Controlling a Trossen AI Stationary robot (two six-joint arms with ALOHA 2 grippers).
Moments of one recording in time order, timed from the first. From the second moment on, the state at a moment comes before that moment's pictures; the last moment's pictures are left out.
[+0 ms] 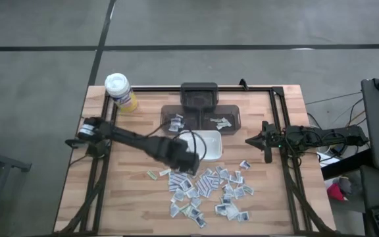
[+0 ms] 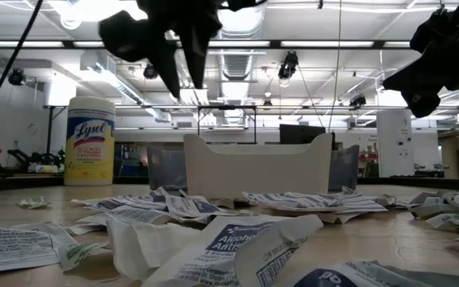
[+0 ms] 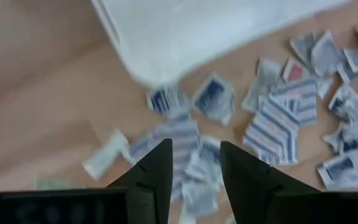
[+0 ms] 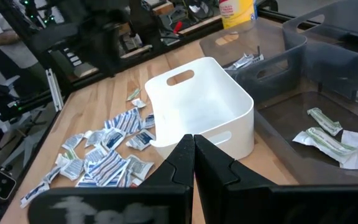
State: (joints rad) left arm -0.25 1.84 1.66 -1.09 -0.12 -1.42; right arm 0.13 0.17 0.17 -0.26 0.18 0.45
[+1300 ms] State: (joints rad) left arm -0.53 1.85 1.32 -0.69 0.08 -1.79; right arm 0.13 0.17 0.17 -0.26 0.19 0.44
